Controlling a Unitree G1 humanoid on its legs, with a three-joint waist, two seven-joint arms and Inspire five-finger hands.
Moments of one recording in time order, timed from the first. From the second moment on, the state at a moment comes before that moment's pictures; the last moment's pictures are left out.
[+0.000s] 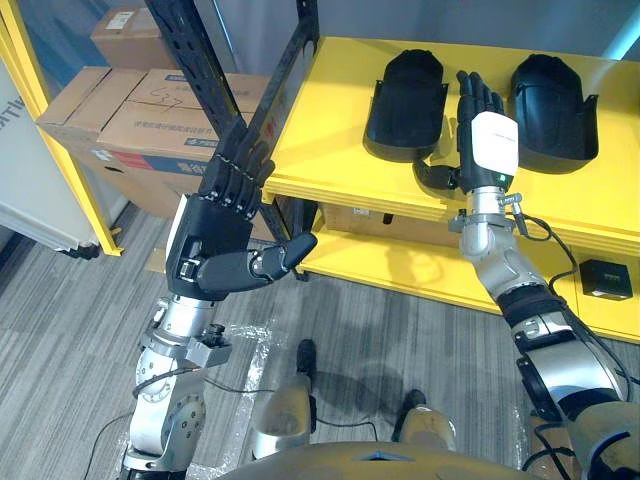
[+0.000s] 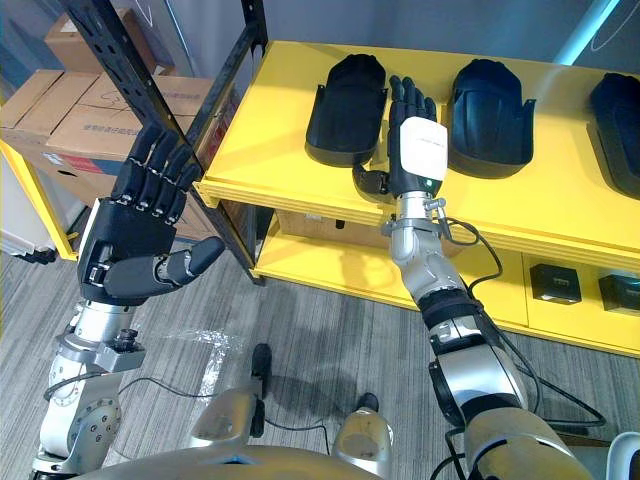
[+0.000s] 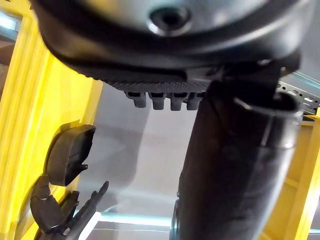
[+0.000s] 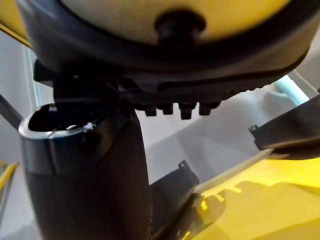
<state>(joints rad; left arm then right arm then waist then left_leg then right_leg) 0.25 0.24 -0.03 -0.43 -0.60 -0.31 -0.31 -0.69 -0.48 0.24 0.69 -0.66 -0.11 -0.63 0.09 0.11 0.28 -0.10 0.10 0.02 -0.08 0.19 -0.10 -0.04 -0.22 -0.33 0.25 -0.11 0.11</state>
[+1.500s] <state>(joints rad) 0.38 0.23 0.08 -0.48 -0.71 -0.31 -0.40 0.11 -0.30 -0.08 -0.37 -0.57 -0.37 -0.59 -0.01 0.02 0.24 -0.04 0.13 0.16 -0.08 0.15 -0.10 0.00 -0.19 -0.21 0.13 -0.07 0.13</state>
